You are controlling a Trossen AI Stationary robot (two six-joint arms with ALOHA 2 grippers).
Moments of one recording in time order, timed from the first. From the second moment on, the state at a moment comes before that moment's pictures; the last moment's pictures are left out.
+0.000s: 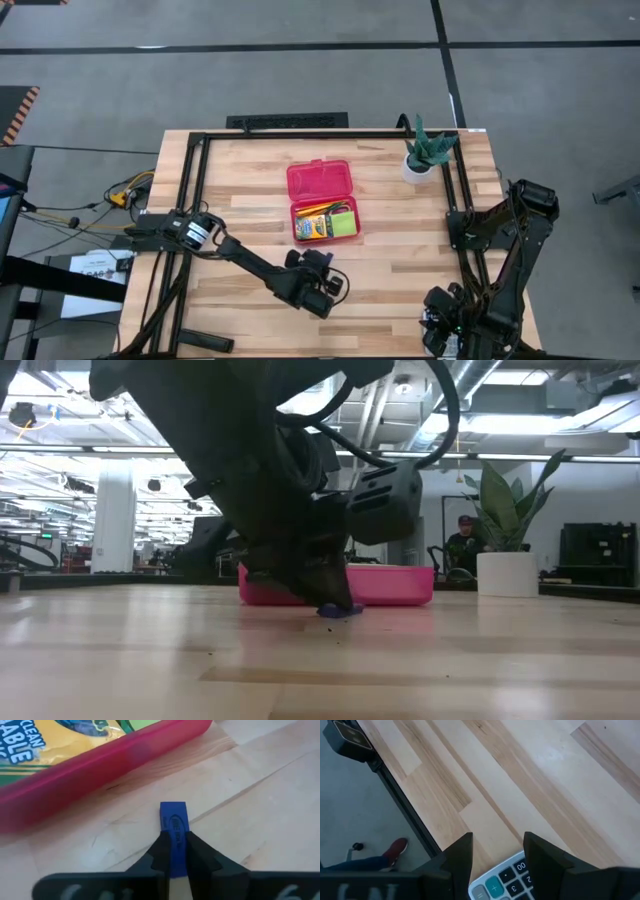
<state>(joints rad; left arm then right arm) -0.47 2.29 1.49 -0.54 -0.76 -1.45 1.15 1.62 1.22 -0.98 0.44 1.82</state>
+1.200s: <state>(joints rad) -0.45 1.85 1.48 -0.62 -0.63 -1.05 0.97 1.62 1.22 -0.92 0.57 1.59</state>
